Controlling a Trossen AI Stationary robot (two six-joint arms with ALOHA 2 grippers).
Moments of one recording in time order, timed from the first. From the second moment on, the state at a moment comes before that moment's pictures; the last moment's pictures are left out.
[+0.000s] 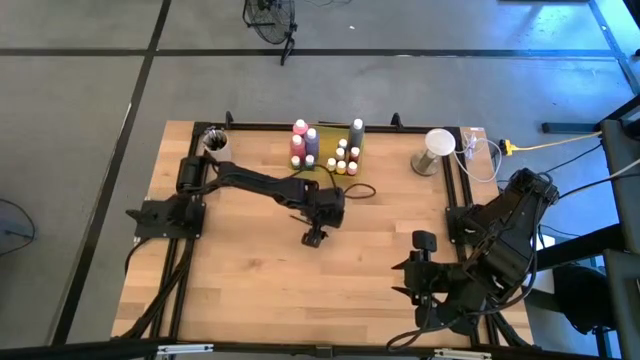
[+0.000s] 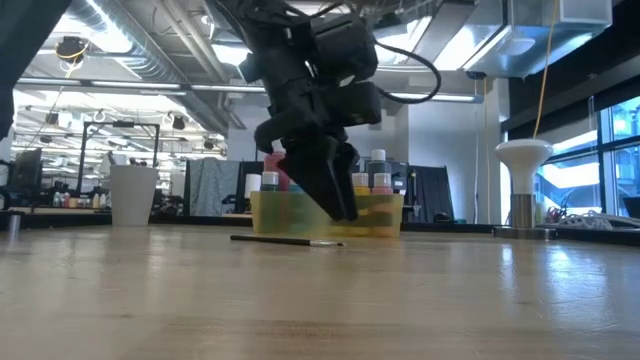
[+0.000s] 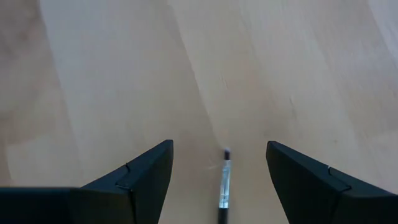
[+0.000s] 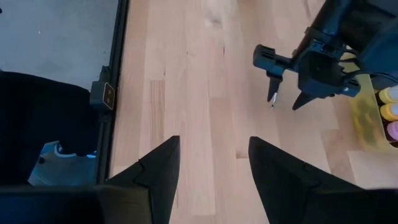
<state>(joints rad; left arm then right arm) 0.04 2.01 1.38 -0.46 0.16 0.30 0.89 1.59 1.76 -1.27 0.58 0.75</state>
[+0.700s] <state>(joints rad) 0.02 2.06 1.38 -0.49 0.09 0.22 0.89 1.60 1.76 -1.25 0.58 0.76</state>
